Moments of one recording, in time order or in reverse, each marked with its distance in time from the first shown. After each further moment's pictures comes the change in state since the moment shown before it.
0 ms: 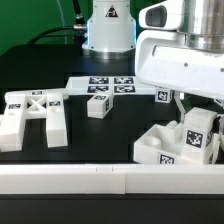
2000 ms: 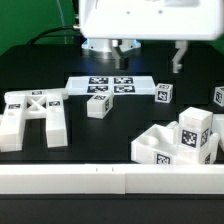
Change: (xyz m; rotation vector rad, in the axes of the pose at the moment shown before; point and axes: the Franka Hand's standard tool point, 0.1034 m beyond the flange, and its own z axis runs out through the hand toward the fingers) arm -0.019 0.107 -0.053 0.039 -0.004 -0.321
